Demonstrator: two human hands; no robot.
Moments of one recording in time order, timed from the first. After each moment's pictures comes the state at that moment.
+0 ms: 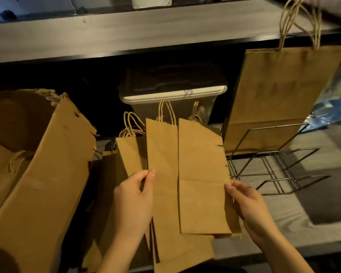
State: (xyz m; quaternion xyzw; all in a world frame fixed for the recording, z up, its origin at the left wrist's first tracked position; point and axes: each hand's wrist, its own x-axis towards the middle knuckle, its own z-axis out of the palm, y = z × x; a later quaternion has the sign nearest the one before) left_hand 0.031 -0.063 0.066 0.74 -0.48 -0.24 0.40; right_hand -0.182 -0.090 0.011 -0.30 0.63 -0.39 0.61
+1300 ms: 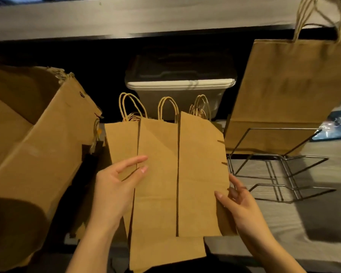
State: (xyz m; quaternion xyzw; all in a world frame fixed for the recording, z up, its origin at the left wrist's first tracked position) left_hand 0.017 -0.047 0.077 0.71 -0.37 -0.34 0.50; right_hand -0.211 -0.092 0.003 -0.37 0.55 -0.34 0.66
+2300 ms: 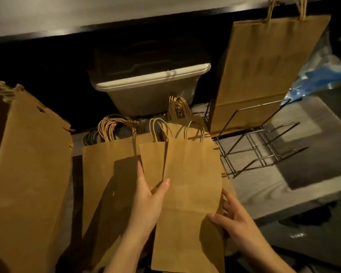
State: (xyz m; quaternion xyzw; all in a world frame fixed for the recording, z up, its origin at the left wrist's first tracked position) left_hand 0.021 -0.068 0.036 0.66 -0.34 -0.57 0.34; right_hand -0.162 -0.028 0.027 -0.31 0.61 -0.30 0.66
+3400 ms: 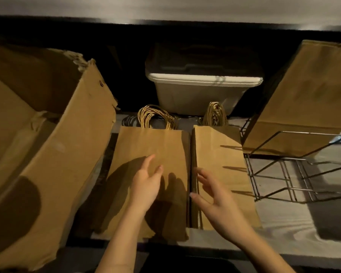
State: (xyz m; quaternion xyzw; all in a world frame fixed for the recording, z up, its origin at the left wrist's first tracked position) left_hand 0.051 -0.071 0.021 0.78 -0.30 -0.45 0.33; right_hand -0.122 -0.083 0.040 -0.67 0.52 -0.15 0.52
